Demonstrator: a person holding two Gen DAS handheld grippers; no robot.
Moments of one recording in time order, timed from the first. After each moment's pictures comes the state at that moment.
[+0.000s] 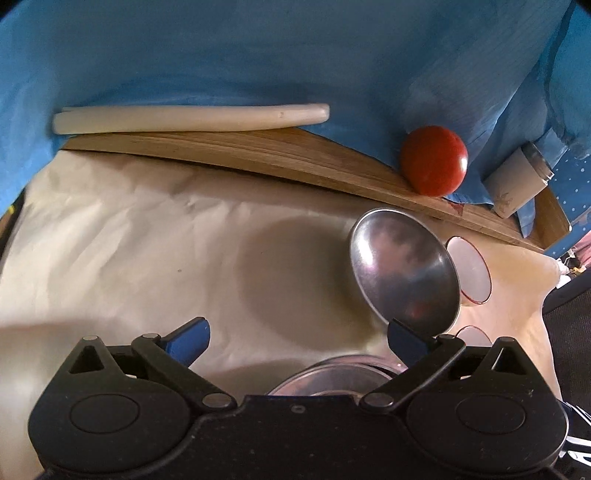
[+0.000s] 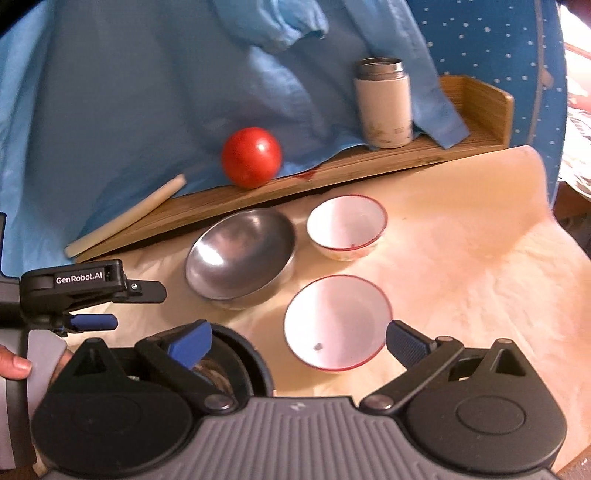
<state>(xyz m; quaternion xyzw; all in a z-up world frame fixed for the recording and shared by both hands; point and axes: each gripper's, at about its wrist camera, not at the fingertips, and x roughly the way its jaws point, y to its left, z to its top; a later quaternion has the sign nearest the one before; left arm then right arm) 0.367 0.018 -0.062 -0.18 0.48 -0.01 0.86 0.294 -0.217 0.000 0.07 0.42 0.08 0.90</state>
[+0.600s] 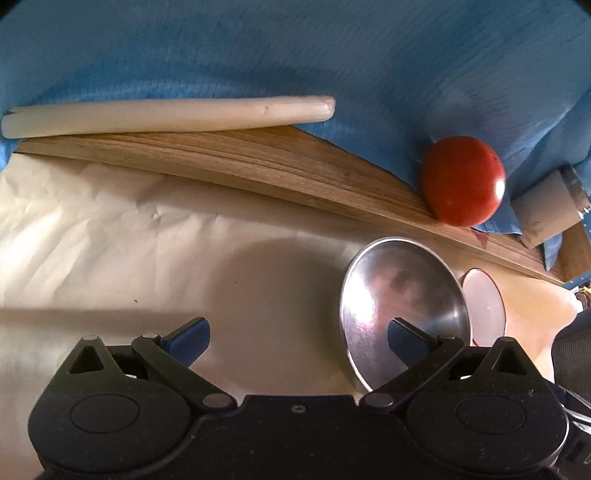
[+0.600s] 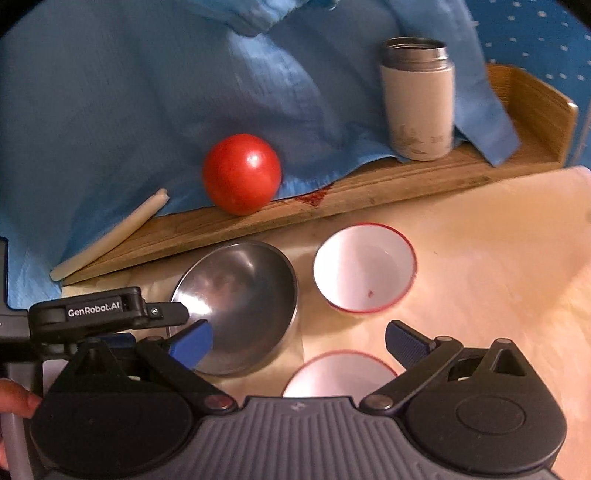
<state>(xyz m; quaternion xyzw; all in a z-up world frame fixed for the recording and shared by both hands) 0.424 0.002 -0.082 -0.21 0.51 0.02 0.83 0.389 -0.217 -0.015 0.07 0.46 0.12 0.88</state>
